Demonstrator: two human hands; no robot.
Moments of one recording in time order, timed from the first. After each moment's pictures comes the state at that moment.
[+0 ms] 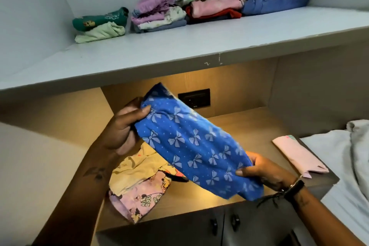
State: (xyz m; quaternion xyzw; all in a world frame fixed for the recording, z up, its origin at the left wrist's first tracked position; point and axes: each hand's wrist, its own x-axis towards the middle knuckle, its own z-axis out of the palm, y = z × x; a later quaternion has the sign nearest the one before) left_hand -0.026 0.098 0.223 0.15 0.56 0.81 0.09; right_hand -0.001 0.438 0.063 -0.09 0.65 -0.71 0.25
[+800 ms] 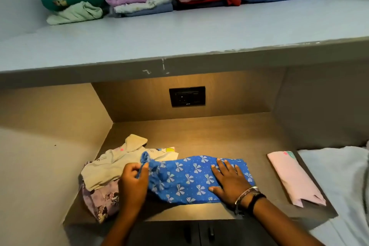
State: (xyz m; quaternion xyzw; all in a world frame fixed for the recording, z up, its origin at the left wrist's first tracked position) left_hand -0.011 0.179 0.033 -0.25 0.82 0.49 -0.17; right_hand -0.073 0.451 -0.034 -0.18 0.97 -0.05 0.18
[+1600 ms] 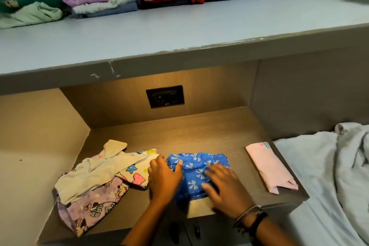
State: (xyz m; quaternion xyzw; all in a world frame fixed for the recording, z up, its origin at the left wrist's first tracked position) left_hand -0.064 0.286 -0.012 -0.19 0.93 0.31 -0.02; right_hand -0.021 0.482 -0.017 -0.15 0.96 -0.25 -0.01
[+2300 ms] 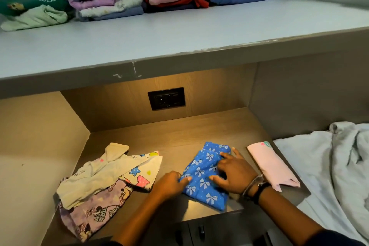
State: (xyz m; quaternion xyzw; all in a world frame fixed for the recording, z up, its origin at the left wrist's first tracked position) left_hand -0.071 0.262 -0.011 0.00 0.92 0.28 0.26; right_hand -0.067 0.501 0.004 -0.20 0.98 -0.07 0.03
